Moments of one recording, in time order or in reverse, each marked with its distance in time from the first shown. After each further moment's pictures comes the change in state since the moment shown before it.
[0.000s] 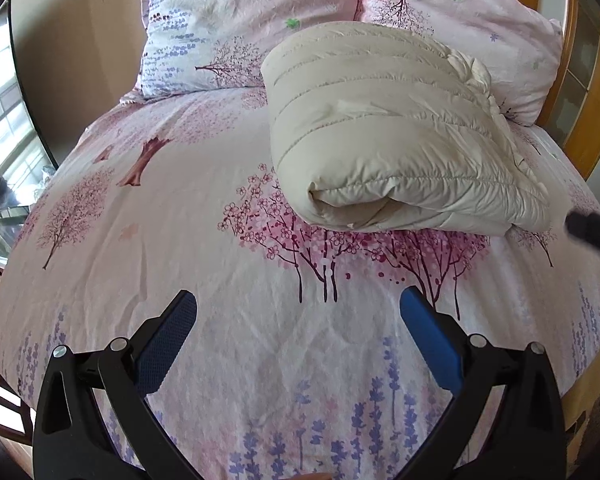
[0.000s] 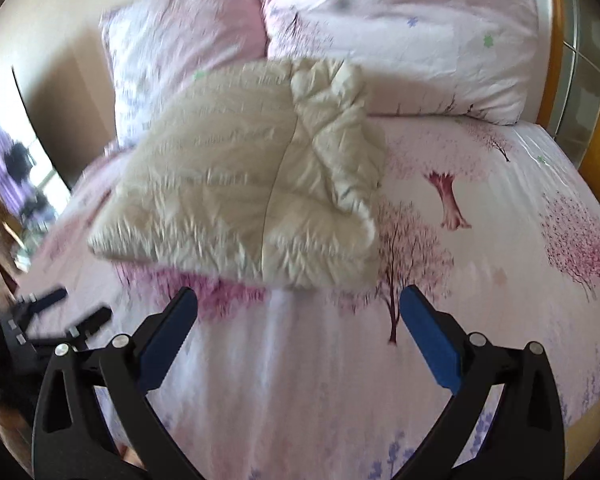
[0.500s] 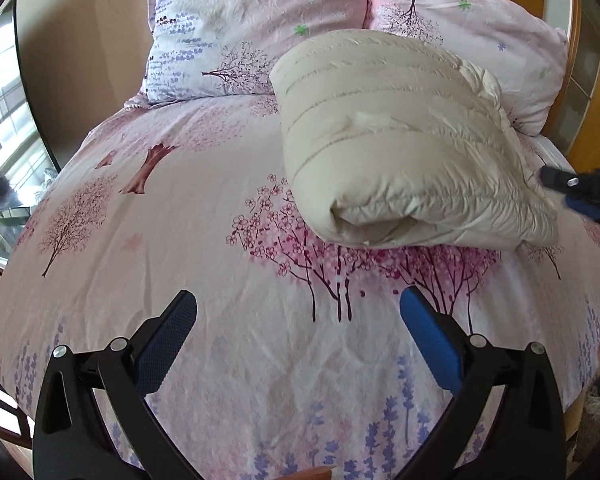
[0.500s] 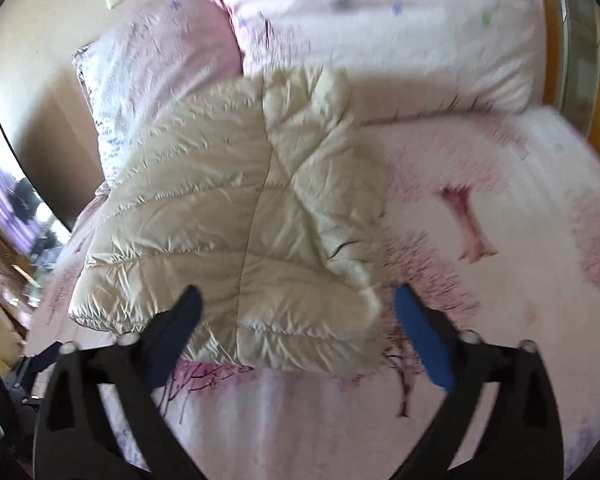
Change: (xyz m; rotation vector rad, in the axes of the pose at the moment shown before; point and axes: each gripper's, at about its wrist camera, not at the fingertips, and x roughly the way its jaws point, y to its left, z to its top) left arm 0.006 0.008 0.003 -0.011 -0.040 0.018; right arm 0.028 -0.022 0.034 0.115 -0.082 0.041
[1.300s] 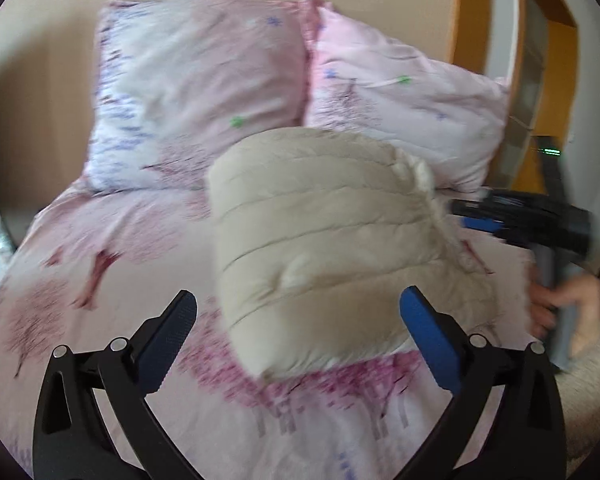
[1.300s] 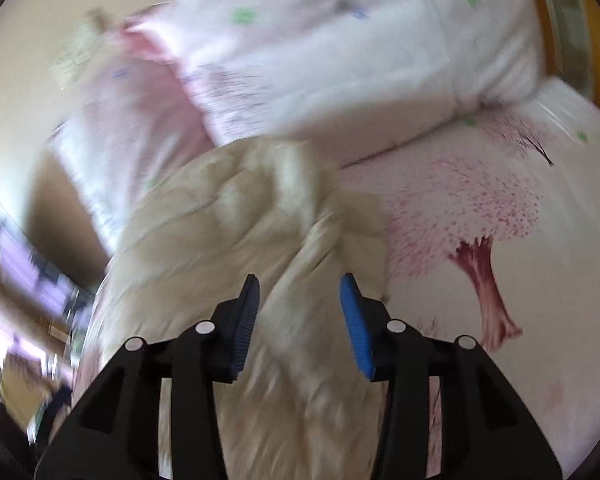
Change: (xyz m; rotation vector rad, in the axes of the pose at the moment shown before) left arm -0.021 -0.010 0.061 0.048 -0.226 -0.205; right arm 0.042 -0.042 0.067 0.175 -0.016 0.164
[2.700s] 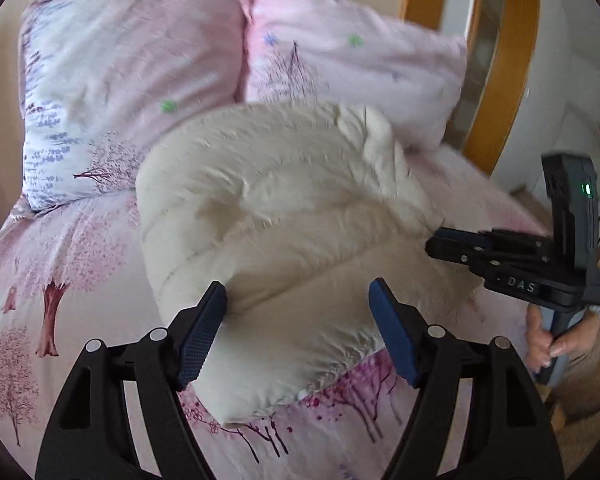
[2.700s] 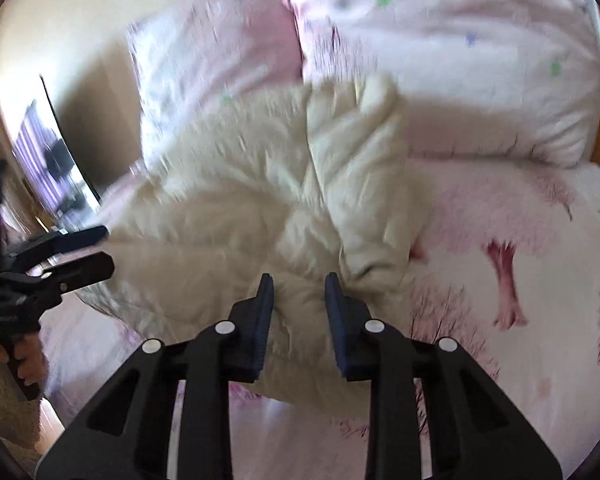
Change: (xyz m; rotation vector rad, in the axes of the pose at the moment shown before) left arm 0.045 -0.014 0.016 0.165 0.117 -0.178; right arm -0.025 0.032 -0.056 -0.343 0.081 -0.017
